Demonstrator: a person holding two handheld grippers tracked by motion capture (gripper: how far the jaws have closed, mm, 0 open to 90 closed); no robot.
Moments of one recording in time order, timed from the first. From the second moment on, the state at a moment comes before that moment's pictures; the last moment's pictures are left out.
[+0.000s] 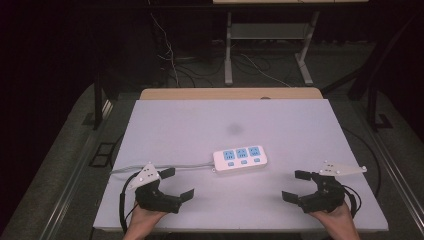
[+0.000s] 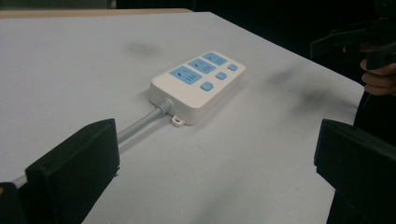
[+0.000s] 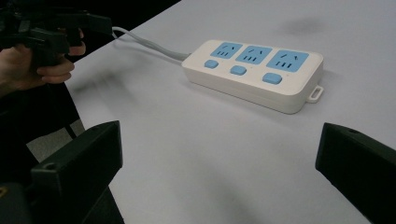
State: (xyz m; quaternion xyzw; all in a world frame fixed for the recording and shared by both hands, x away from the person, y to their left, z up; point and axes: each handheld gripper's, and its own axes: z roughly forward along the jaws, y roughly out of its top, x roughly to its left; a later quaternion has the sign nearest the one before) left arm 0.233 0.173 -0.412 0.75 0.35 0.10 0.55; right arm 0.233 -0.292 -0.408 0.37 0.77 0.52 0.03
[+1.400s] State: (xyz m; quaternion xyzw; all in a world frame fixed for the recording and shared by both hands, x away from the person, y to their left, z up) left arm 0.233 0.169 -0.402 0.76 0.34 0.09 0.54; right arm 0.233 -0.293 -0.409 0.37 0.77 0.51 0.03
